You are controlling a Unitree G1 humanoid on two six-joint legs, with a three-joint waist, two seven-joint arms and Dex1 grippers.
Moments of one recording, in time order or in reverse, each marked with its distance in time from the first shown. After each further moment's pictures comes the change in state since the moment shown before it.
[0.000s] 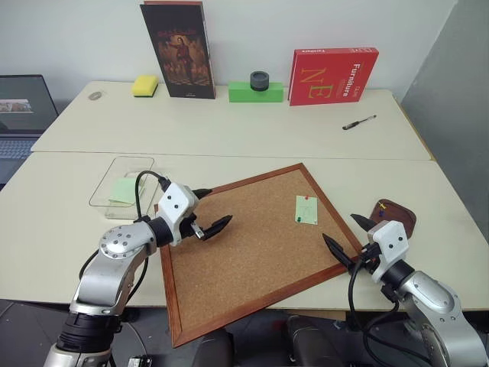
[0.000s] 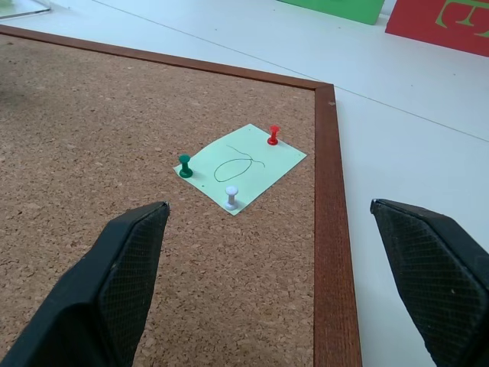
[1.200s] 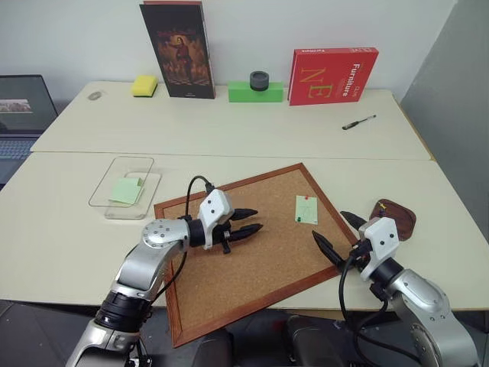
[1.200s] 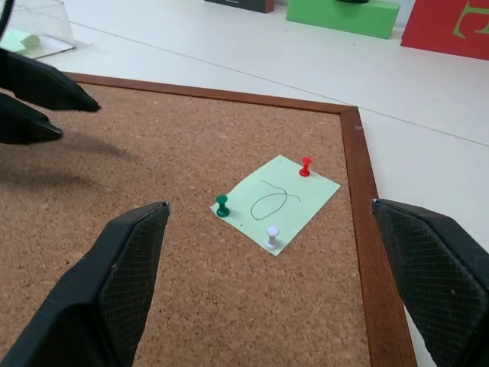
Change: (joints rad) left arm -0.136 -0.110 -0.201 0.165 0.011 -0.064 -0.176; right arm -0.039 0.049 0.052 -0.092 0.031 0.108 -0.044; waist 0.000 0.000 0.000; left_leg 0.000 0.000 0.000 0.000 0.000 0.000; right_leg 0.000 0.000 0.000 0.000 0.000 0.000
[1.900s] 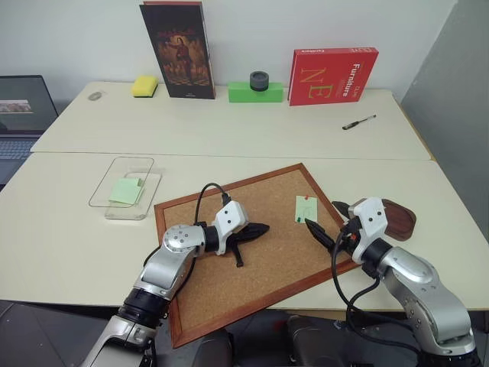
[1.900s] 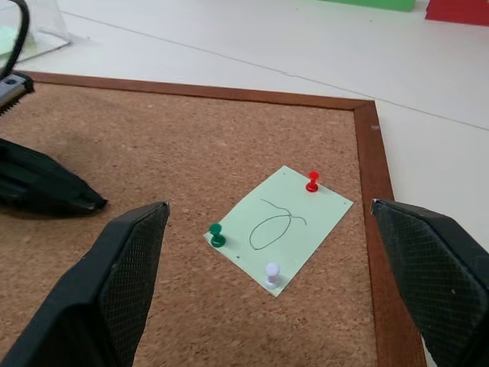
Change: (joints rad) left arm 0.006 -0.060 -0.073 0.144 0.109 -0.141 -0.013; right arm -0.225 -0.029 0.020 0.080 0.046 0.245 -0.015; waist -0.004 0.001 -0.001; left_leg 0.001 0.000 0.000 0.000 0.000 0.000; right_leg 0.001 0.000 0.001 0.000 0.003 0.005
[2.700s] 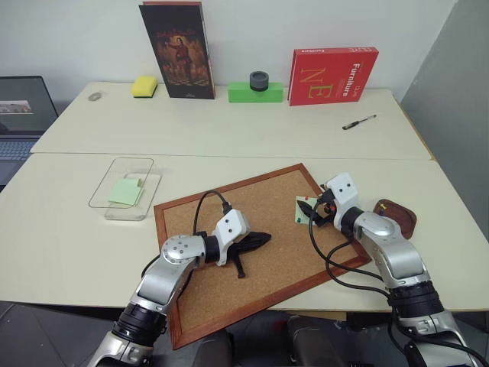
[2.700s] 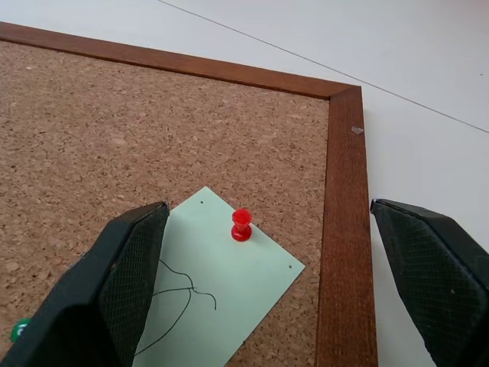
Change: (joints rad) left arm 0.081 -0.001 0.001 -0.139 -0.005 0.113 0.026; right arm -0.331 0.049 0.087 0.534 -0.164 -0.166 0.034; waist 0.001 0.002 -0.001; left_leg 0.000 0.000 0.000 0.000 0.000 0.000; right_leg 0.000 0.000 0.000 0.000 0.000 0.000
